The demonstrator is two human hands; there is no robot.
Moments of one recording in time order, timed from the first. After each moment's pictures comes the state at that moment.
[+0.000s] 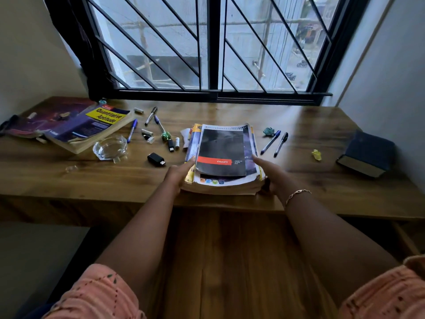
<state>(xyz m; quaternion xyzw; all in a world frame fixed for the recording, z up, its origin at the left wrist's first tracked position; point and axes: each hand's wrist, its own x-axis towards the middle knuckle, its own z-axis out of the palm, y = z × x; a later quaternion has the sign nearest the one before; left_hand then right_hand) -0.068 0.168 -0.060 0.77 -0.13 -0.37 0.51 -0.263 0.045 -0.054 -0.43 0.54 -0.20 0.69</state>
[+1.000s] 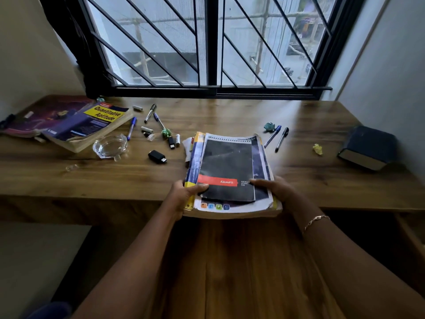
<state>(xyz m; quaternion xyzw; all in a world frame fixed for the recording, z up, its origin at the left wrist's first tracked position) -0.098 0.221 -0.072 0.65 -0.18 -0.48 0.57 -0.295 0.080 -0.071 -0.50 0.46 -0.18 0.71</state>
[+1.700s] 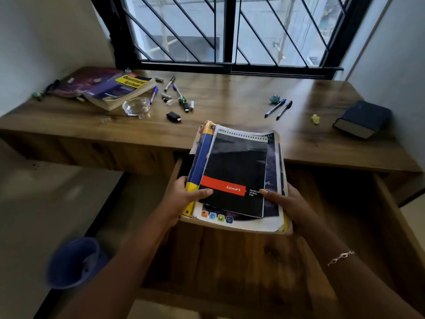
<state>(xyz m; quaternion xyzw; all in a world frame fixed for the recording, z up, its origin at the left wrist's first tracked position) -0.205 0.375 -0.058 0.72 -0.25 -0.42 0.50 -0.412 0.239 -0.062 -0.54 0.43 -0.21 0.69</state>
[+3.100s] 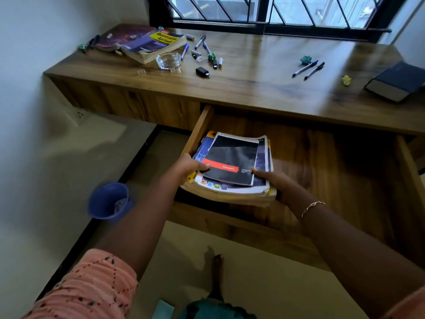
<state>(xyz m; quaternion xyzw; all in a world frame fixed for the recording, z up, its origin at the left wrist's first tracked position) -0.227 0.443 -0.093 0.83 -0.12 -0.39 0.38 -0.412 0.312 -0.115 -0.45 0.45 -0.06 0.77</state>
